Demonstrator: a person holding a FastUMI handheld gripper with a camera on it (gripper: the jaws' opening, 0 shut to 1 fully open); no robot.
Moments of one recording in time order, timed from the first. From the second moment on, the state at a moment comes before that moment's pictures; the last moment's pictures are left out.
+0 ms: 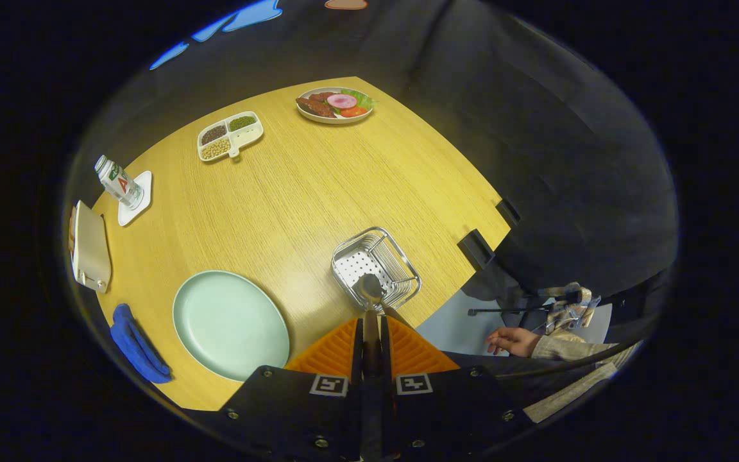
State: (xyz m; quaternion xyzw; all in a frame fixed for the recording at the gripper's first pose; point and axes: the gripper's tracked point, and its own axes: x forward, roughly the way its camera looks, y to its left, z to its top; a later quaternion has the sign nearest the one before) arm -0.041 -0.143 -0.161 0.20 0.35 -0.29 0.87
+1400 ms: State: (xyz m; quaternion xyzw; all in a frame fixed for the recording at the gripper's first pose) arm -0.066 -0.101 0.130 0.07 -0.16 -0.14 0.97
